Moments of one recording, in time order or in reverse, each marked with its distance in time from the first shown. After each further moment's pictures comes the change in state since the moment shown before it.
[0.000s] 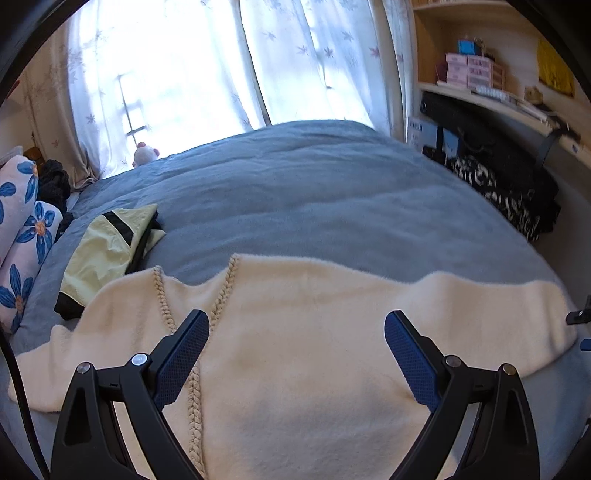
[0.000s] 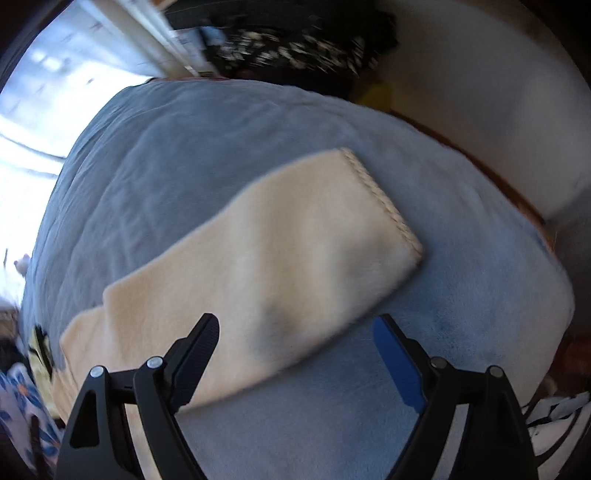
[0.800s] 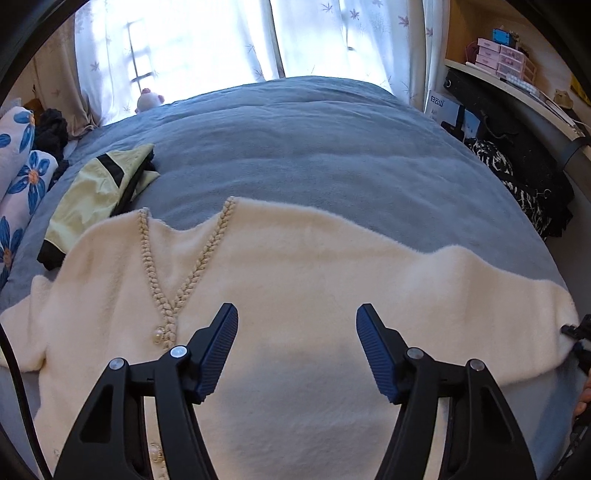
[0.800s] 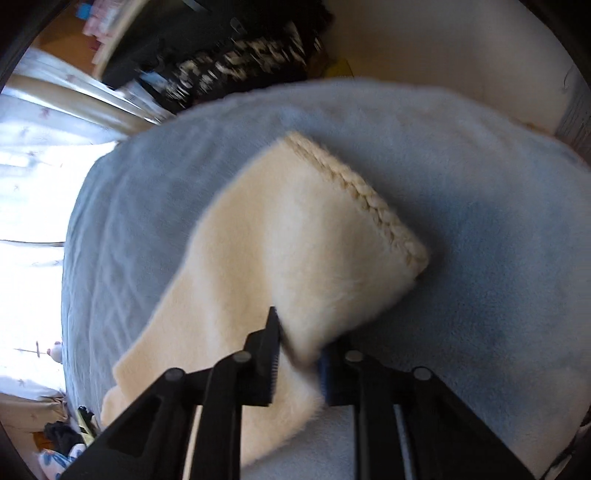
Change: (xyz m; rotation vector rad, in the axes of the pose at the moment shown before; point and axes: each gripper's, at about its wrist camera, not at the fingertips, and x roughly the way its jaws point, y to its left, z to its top) left arm 0.039 0.018 -0.018 -0.111 0.150 -0.007; right arm 0.026 -0.005 0.009 0.180 -0.176 0.109
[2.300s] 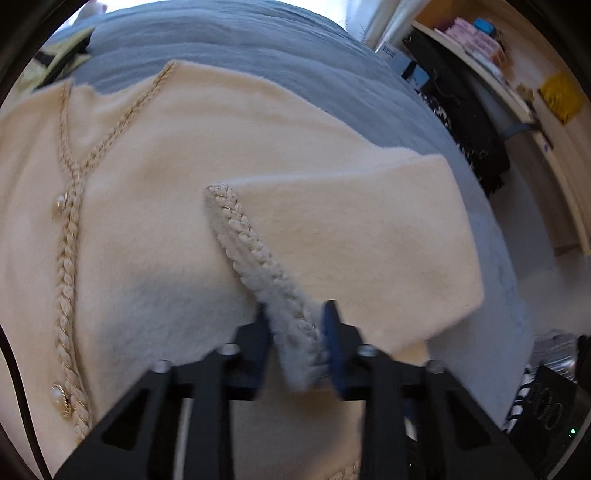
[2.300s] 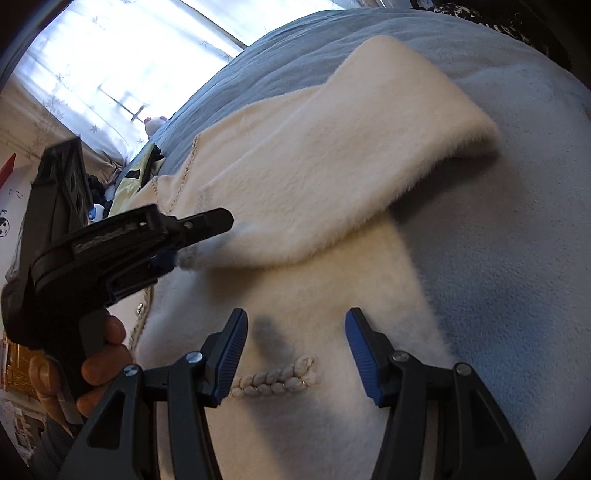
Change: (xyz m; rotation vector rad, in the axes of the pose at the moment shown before) left arm 0.056 0.011 -0.075 -0.032 0.281 -0.400; right arm -0.010 0.087 -0.295 -0.672 0.271 0.353
